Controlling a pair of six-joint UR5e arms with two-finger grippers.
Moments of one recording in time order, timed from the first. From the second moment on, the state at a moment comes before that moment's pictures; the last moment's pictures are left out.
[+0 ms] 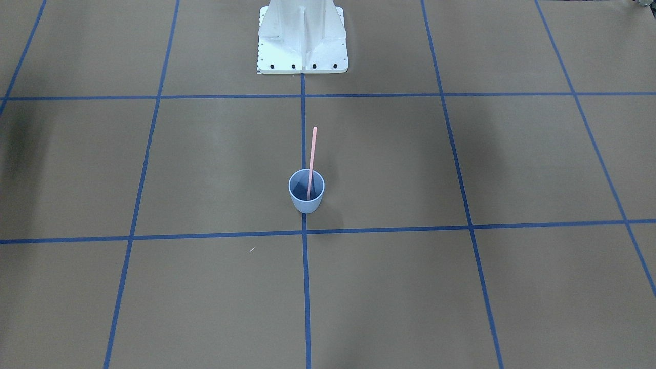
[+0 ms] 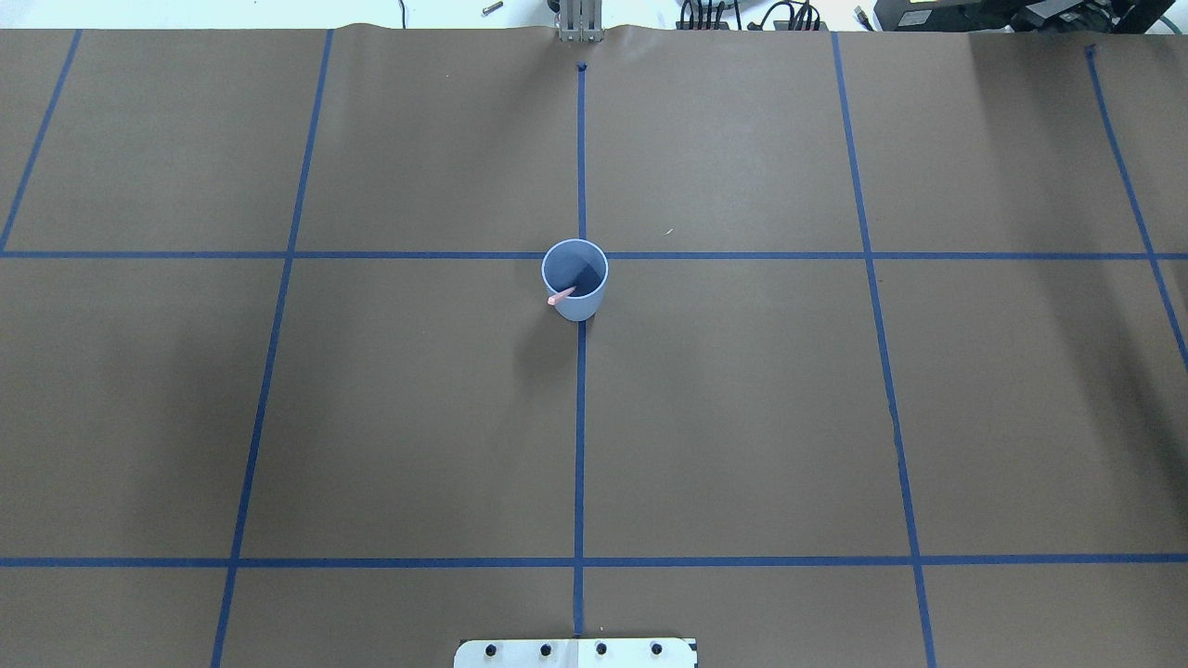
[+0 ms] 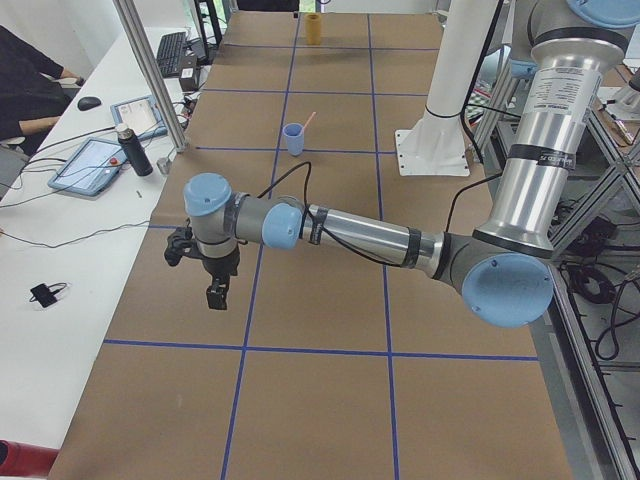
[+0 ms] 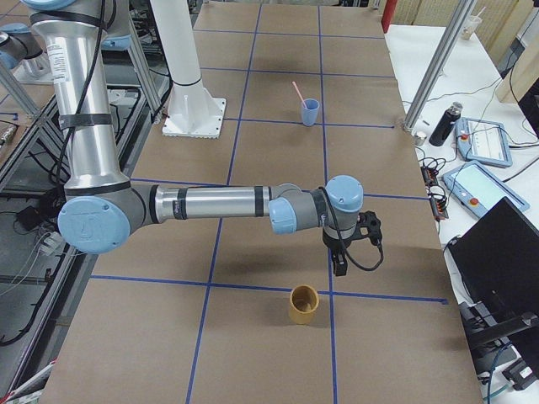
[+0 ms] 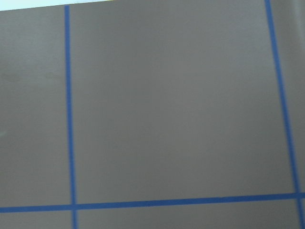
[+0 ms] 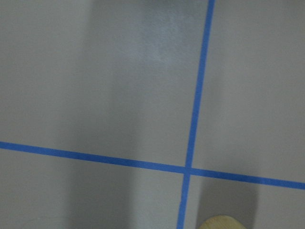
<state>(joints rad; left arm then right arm) -1.51 -1.77 -1.54 -1.56 -2.26 -0.10 1.50 -1.46 1.50 -1.39 2.31 0.10</state>
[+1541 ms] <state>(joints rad) -1.59 -1.67 -1.51 -1.57 -2.26 -0.01 1.67 -1.53 1.56 -1.56 2.37 0.09</state>
